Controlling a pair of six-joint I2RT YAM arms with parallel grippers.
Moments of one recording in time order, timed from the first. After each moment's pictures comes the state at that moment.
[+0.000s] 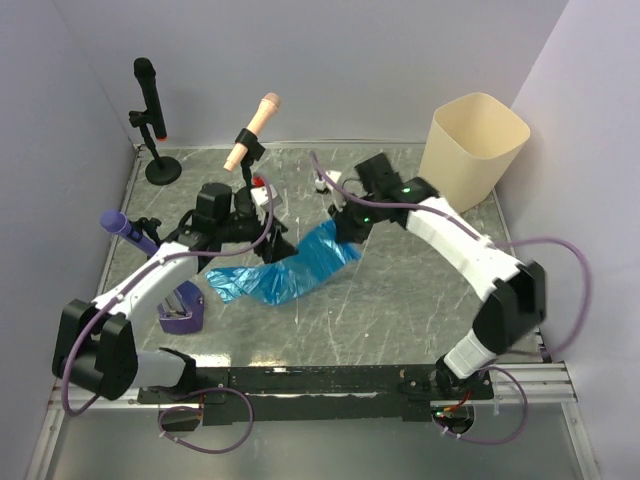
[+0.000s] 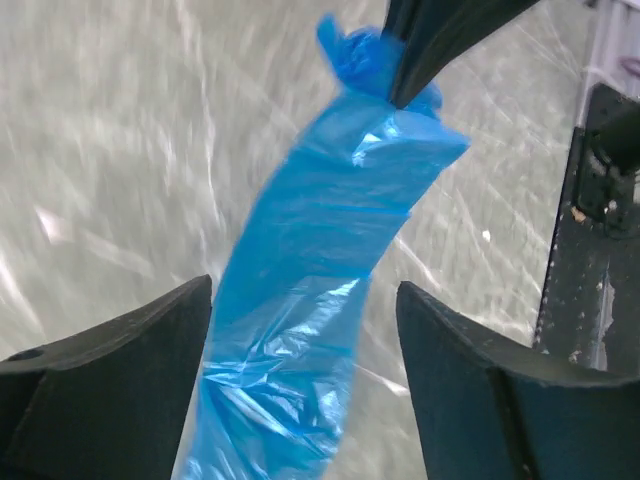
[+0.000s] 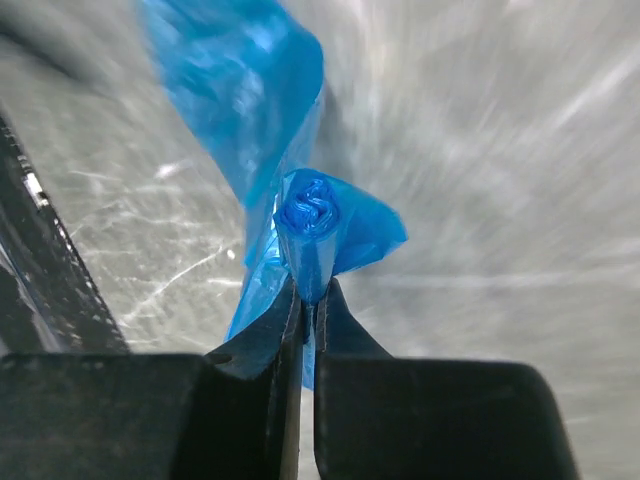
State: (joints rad) left arm -0.37 1.30 0.86 -0.09 0.77 0.12; right arm 0.56 1.62 1.42 -0.83 -0.42 -0.35
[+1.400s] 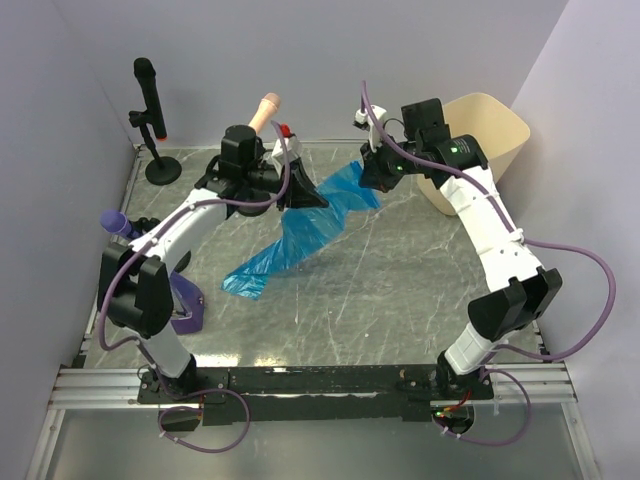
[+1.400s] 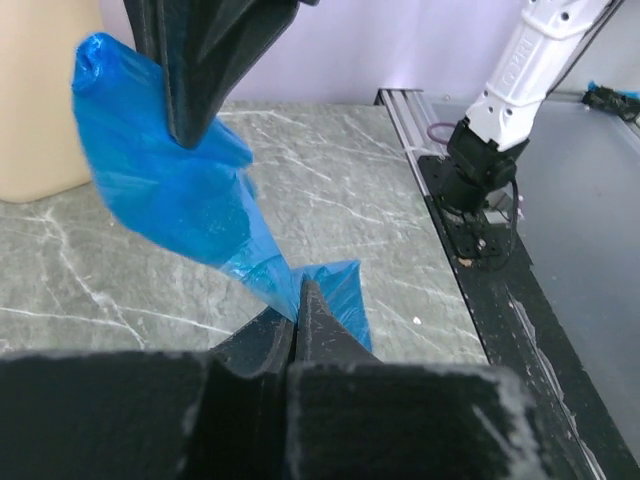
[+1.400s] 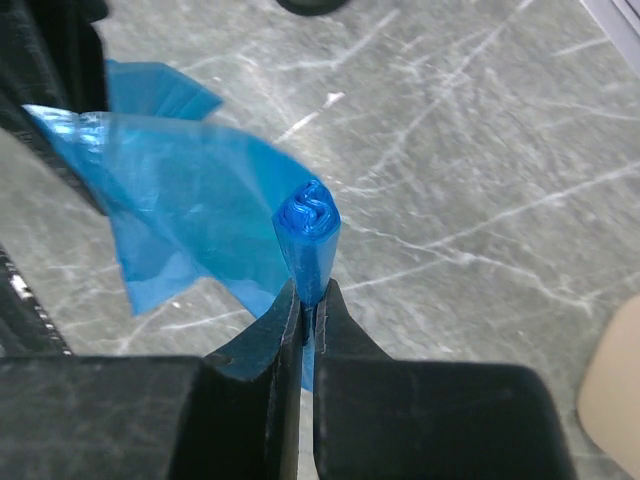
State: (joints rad) left arm -0.42 1.68 1.40 0.06 1.31 0.09; right arm 0.36 1.63 1.90 -1.01 -0.46 -0.37
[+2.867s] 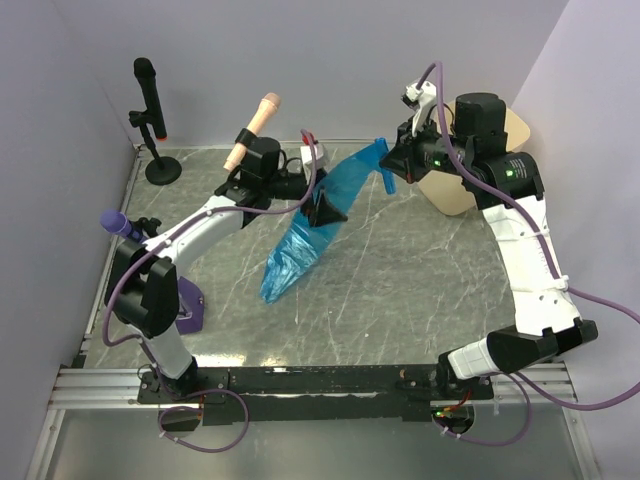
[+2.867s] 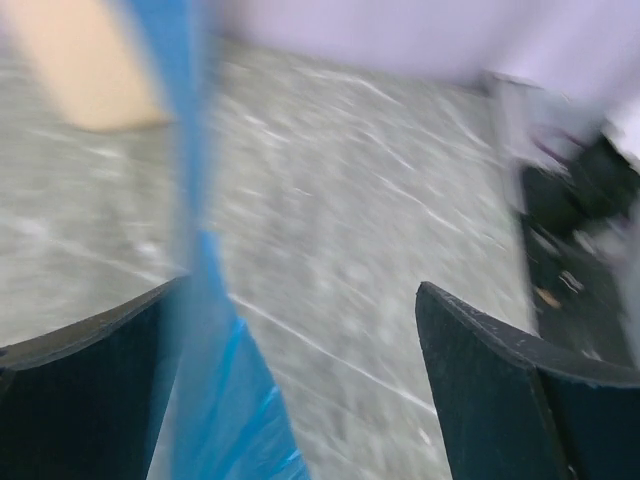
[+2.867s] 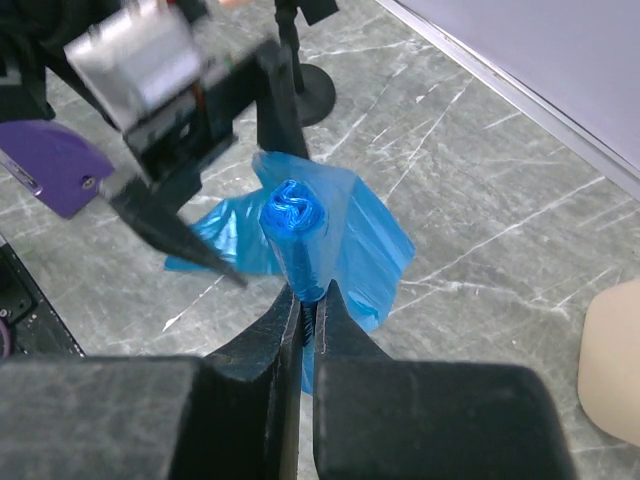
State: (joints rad) left arm -0.53 1.71 1.40 0.02 0.96 0.10; right arm 0.28 1.42 1.90 -0.93 -0.50 -0.17
